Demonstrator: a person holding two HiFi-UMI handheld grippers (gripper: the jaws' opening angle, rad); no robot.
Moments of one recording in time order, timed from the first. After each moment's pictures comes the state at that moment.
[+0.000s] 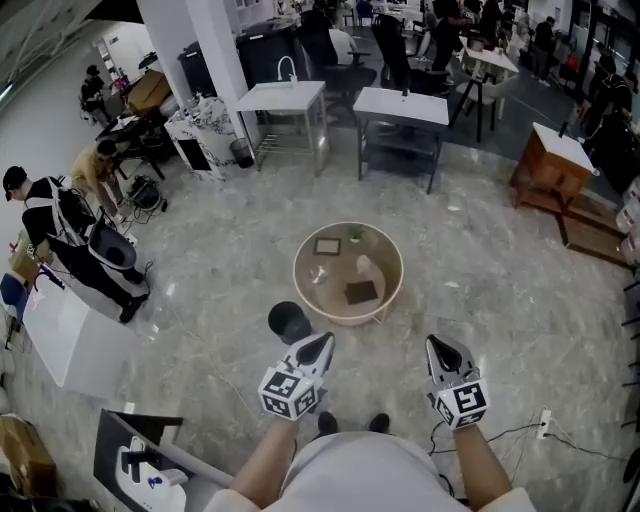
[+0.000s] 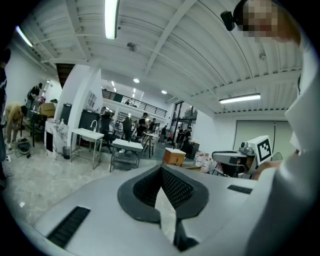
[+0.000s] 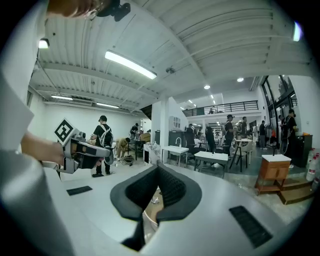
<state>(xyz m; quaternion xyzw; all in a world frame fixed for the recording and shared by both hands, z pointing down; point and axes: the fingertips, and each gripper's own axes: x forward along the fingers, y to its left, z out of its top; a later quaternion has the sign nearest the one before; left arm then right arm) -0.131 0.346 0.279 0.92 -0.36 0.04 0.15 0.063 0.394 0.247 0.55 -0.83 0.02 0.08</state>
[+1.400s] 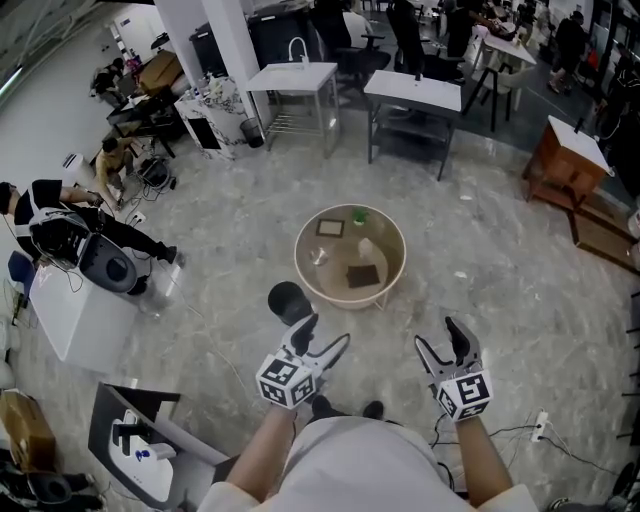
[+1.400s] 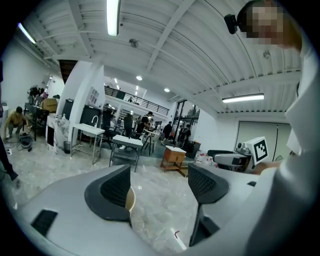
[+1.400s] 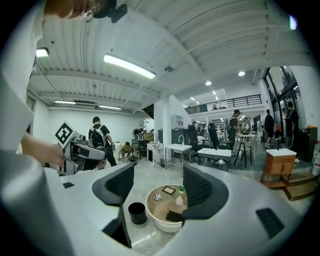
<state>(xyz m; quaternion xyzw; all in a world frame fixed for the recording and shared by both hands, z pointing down) -0.088 0.359 0.298 0.91 -0.37 0.05 0.17 0.109 0.394 0.265 0.53 -0.84 0.04 0.08</state>
